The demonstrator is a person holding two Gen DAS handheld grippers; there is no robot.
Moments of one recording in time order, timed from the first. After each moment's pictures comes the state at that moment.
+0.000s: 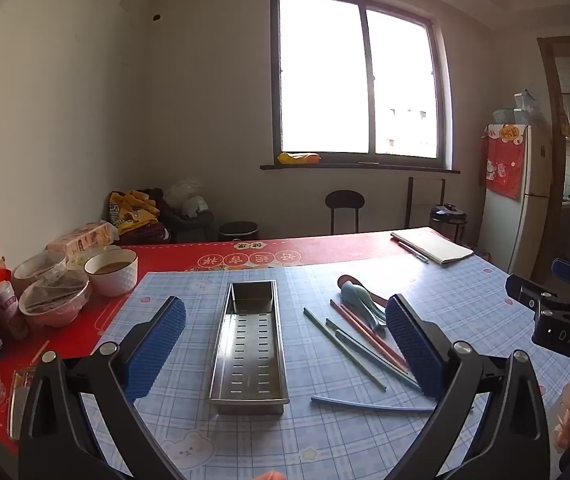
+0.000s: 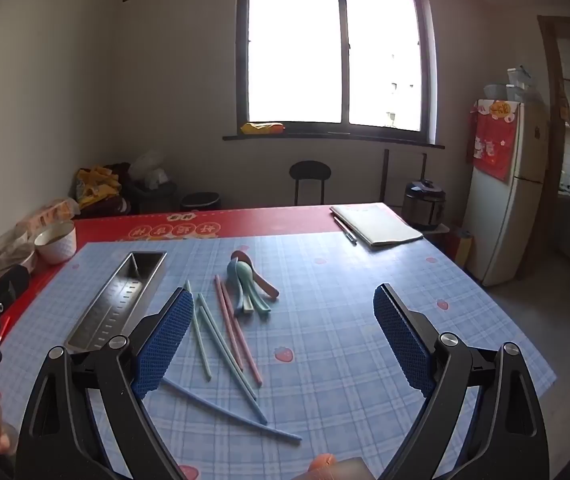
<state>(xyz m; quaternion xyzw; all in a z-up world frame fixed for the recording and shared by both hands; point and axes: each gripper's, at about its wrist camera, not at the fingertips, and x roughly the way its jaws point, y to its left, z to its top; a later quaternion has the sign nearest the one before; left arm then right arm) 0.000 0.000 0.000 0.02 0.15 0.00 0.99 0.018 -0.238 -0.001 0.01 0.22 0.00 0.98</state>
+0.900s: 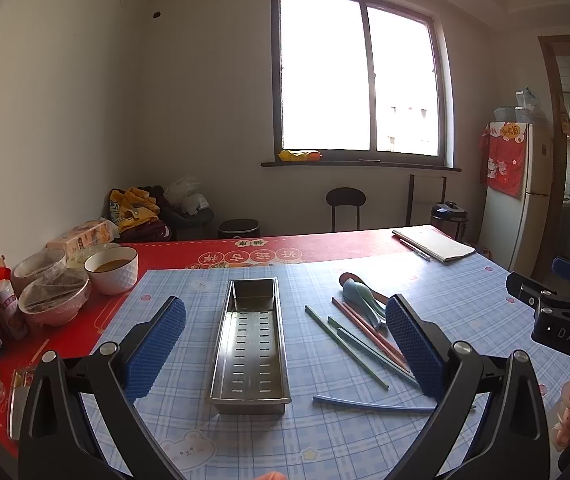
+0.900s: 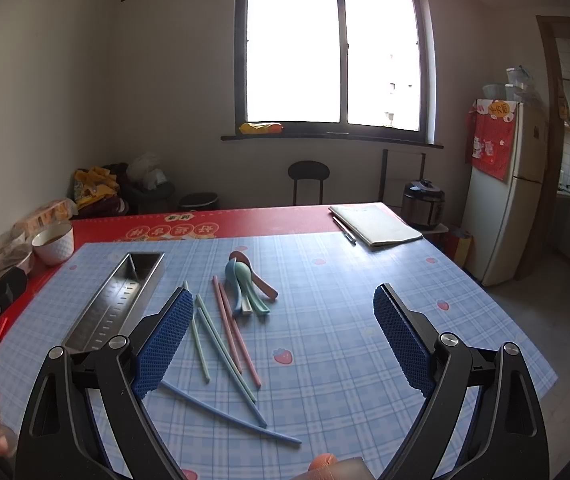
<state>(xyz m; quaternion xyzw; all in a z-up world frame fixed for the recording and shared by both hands) 0.004 -0.008 -0.005 0.02 0.15 0.00 0.99 0.022 -0.237 -0.005 0.01 0.22 0.00 0.98</state>
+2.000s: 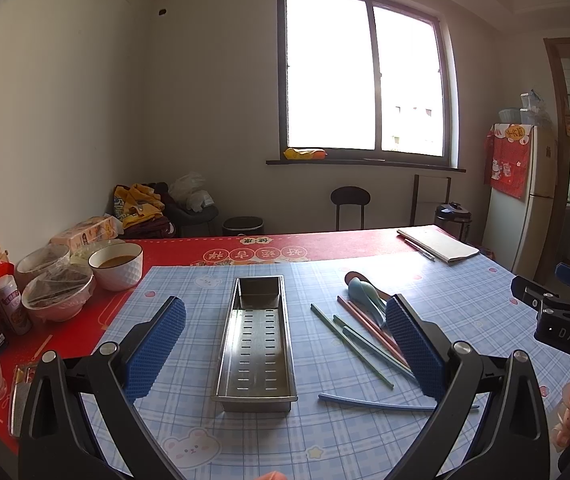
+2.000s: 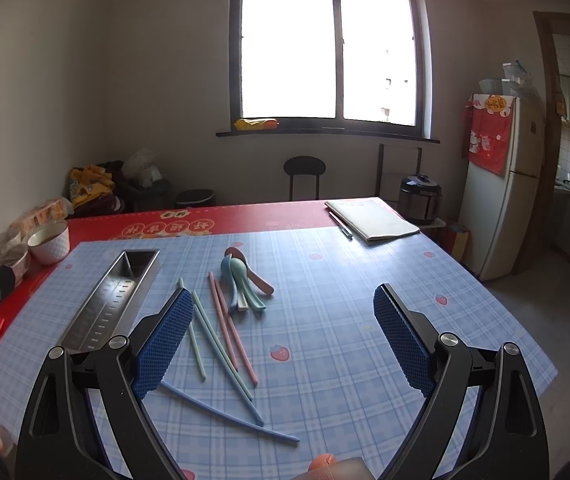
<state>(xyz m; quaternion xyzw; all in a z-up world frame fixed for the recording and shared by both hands) 0.004 0.006 -0.005 0.01 0.16 0.00 0.99 0.024 -0.239 -0.009 0.01 0.22 -0.01 0.97</state>
